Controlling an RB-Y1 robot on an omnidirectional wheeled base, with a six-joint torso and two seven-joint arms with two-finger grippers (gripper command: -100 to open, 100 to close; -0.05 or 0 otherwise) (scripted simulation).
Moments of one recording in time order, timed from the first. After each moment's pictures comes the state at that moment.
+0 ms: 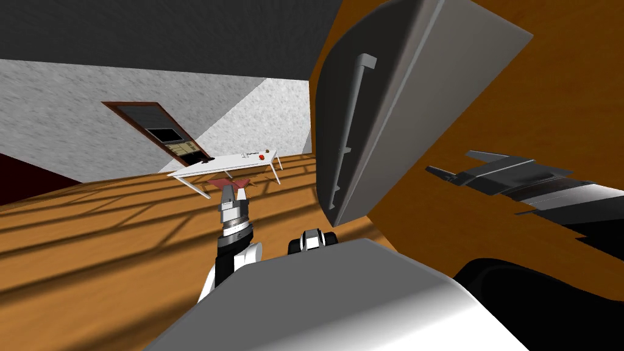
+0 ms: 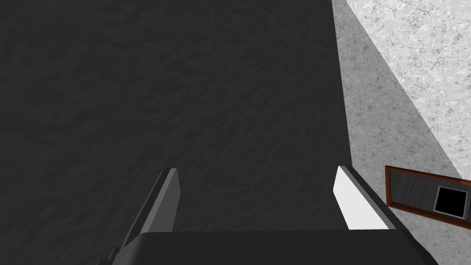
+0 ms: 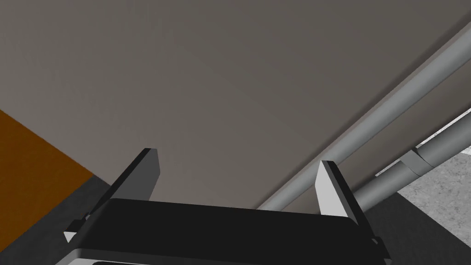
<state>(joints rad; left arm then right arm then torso) 0.53 -0.03 0.04 -2.24 -0.07 -0.55 -0.15 1.08 -0.69 -1.18 -2.17 0.54 -0.48 0.11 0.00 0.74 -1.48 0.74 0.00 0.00</state>
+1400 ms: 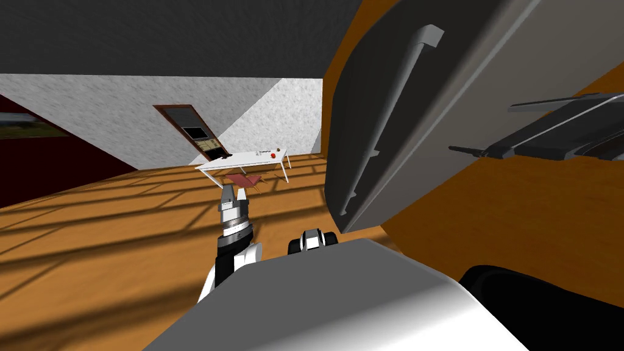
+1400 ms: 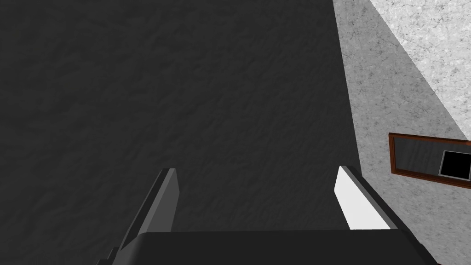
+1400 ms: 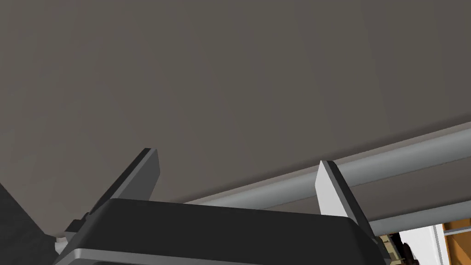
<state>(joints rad) 0.53 -0.03 0.04 -2.24 -0.07 -0.55 -0.15 1.27 -0.91 -1.52 -2.10 0.72 -0.46 0.17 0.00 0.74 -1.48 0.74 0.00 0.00</state>
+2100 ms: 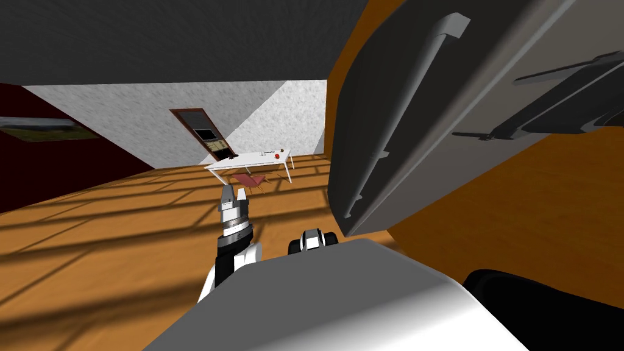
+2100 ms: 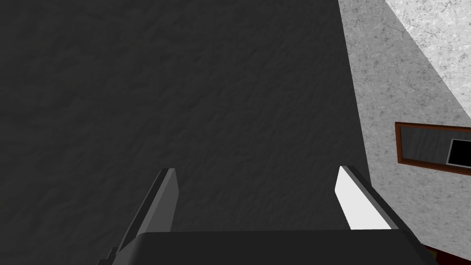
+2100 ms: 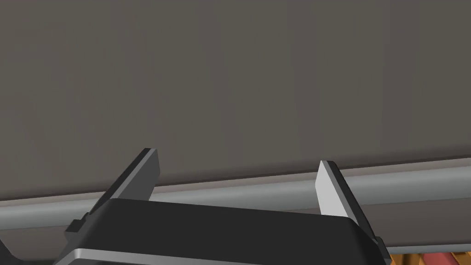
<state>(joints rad) 0.53 -0.03 0.04 -2.24 -0.07 -0.55 -0.15 1.36 -1.02 -1.69 -2.08 0.80 -0.44 0.19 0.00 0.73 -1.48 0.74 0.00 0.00</state>
